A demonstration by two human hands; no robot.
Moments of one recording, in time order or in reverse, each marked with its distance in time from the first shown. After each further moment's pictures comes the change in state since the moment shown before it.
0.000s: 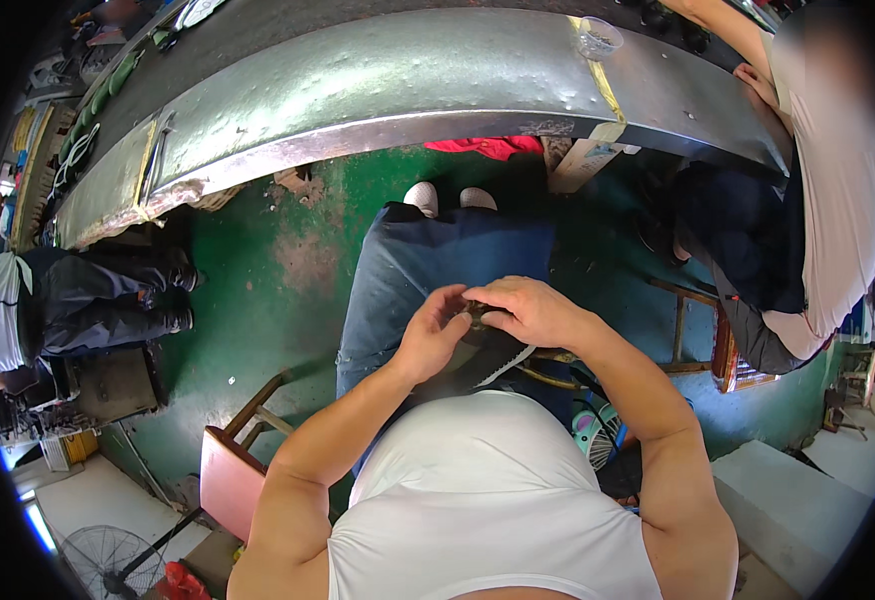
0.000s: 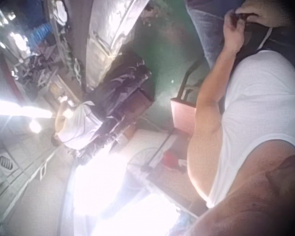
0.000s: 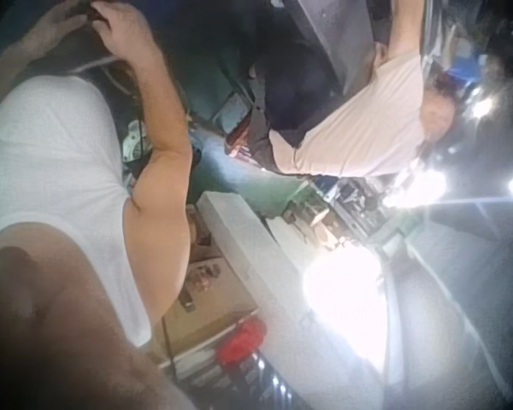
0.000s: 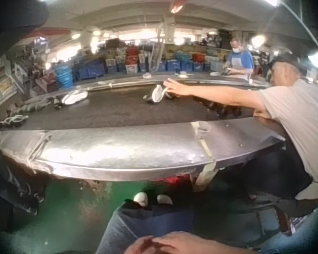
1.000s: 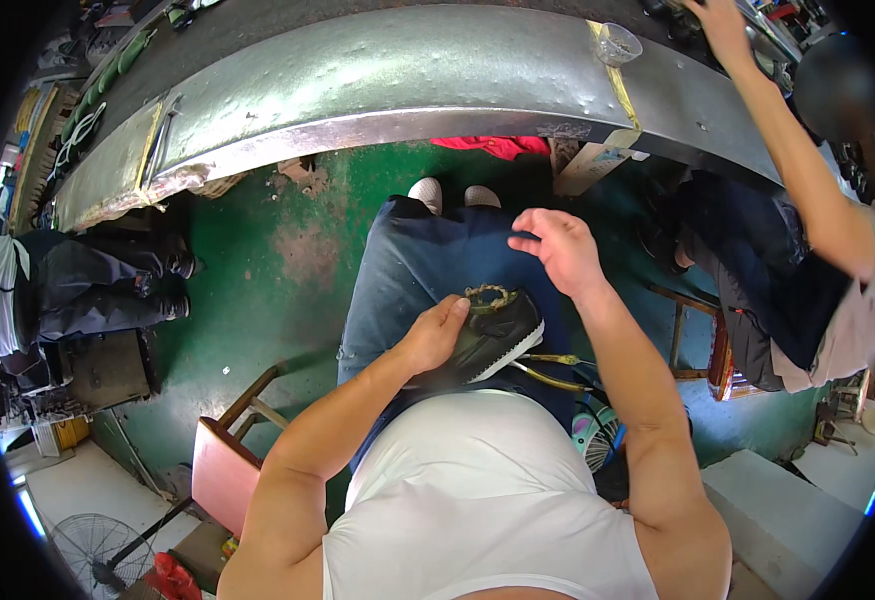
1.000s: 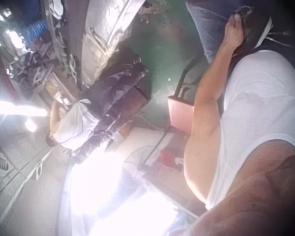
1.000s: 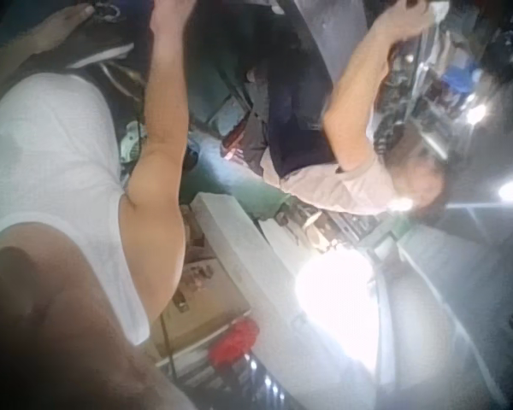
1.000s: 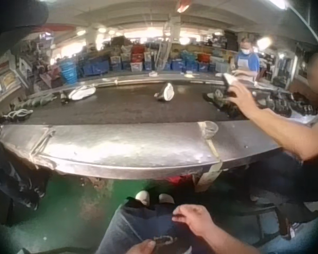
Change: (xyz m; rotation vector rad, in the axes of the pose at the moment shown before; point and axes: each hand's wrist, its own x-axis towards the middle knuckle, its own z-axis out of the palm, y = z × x) left_hand 0.008 -0.011 -0.015 0.462 -0.068 -0.154; right_hand 0.027 0.053 -0.018 1.186 0.561 0.127
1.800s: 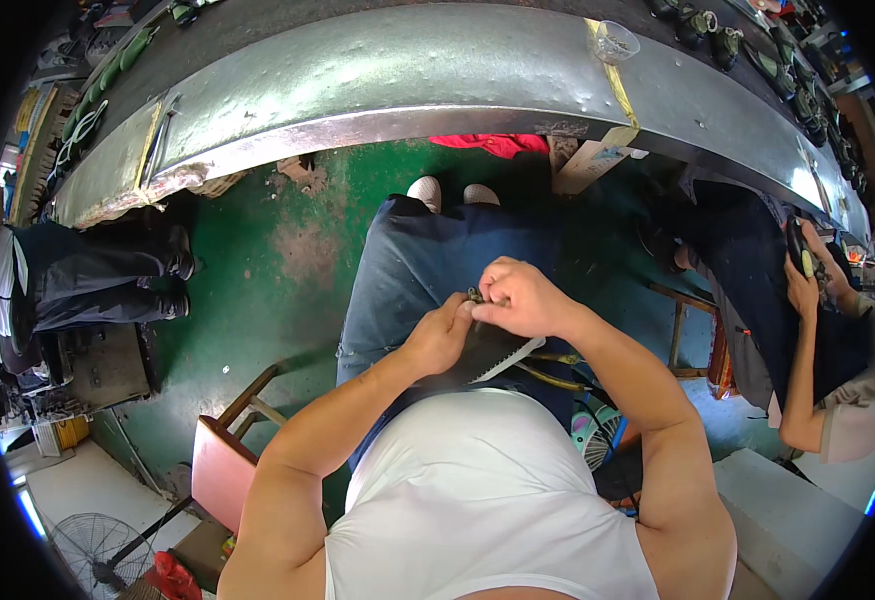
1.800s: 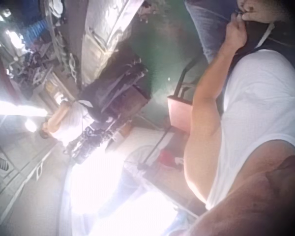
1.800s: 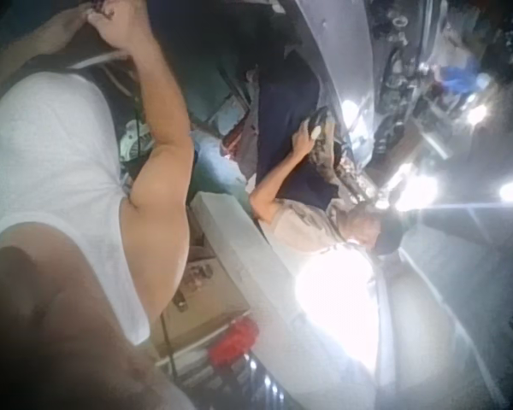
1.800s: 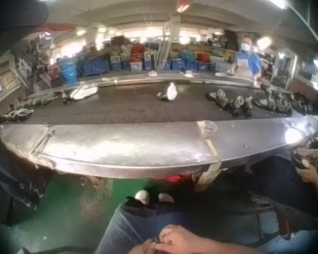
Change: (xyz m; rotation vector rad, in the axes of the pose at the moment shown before) left_hand -0.011 0.017 0.004 0.119 0.053 0.091; right_hand -0.029 -0.001 0.047 -1.086 -0.490 -0.378
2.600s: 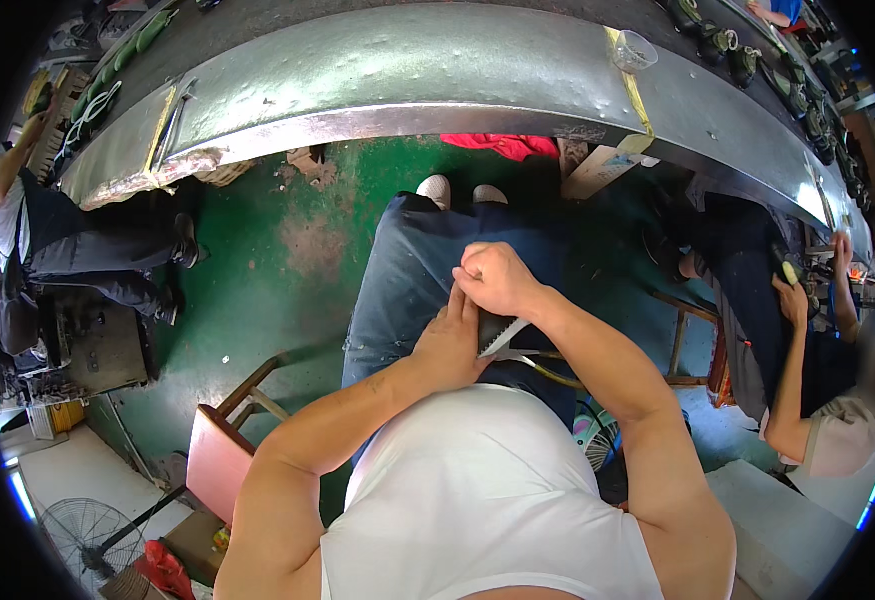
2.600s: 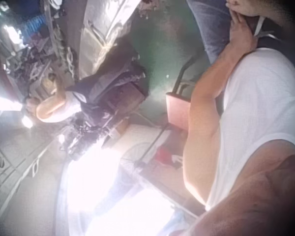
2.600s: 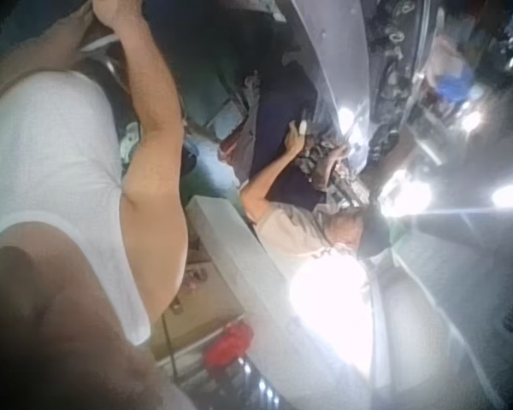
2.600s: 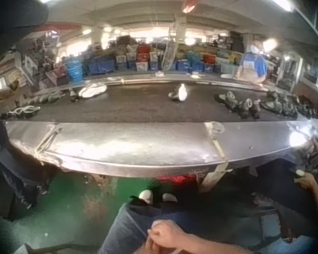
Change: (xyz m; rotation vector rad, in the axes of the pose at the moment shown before) left_hand -0.021 0.035 -0.003 0.575 -0.108 0.028; right_hand 0.045 0.010 0.041 0.025 0.133 0.045
